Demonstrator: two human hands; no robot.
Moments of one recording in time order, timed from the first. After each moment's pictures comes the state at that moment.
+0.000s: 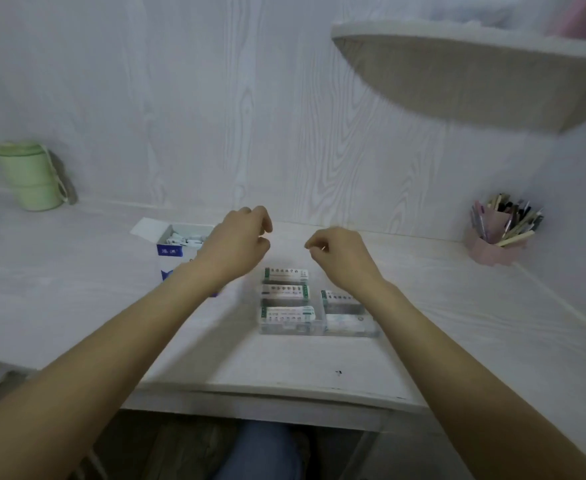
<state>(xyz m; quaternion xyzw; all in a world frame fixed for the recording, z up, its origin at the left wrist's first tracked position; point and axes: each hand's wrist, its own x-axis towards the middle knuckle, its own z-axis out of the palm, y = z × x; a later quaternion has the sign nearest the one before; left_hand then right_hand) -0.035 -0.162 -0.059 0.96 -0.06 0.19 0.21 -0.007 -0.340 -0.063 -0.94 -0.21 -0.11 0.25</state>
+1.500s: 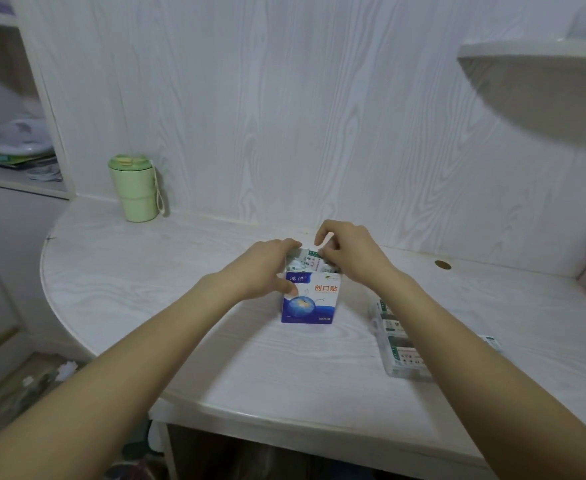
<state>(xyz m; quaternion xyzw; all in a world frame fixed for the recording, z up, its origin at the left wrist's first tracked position) -0.030 -0.001 -0.082 0.97 -0.08 0.05 0.22 0.025 -0.166 -0.058 -0.92 -0.27 -0.05 0.28</state>
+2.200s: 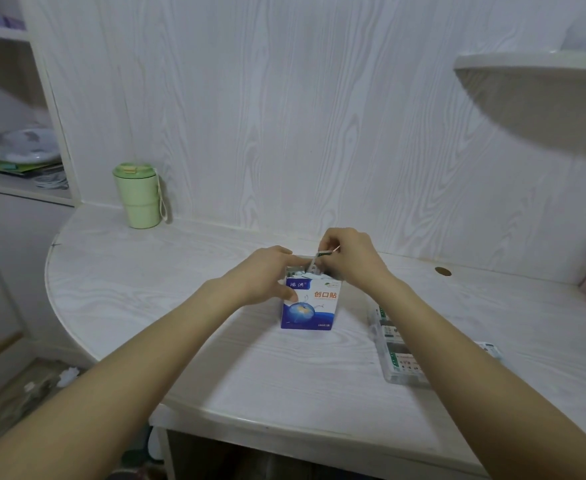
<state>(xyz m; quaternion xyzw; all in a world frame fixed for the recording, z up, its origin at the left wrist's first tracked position) -0.027 -0.002 -0.081 0.98 -0.11 0.04 0.15 0.031 -0.165 -0.060 -0.92 -0.25 -0.07 0.30</state>
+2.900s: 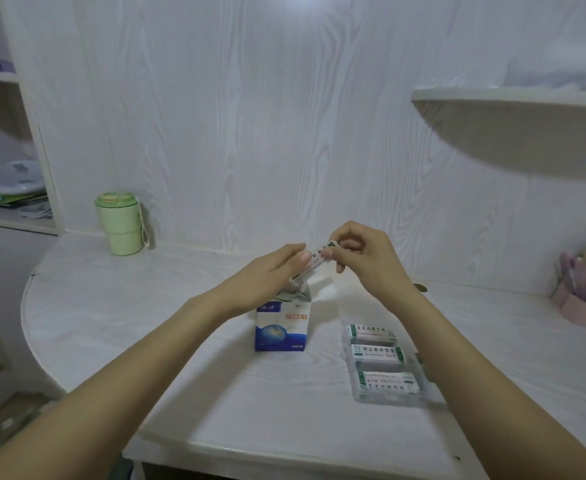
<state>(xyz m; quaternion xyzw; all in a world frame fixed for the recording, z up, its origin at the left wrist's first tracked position) -0.053 -0.049 -0.036 0.87 -0.11 0.05 0.47 0.002 -0.227 -0.017 -0.77 -0.31 -0.09 0.54</state>
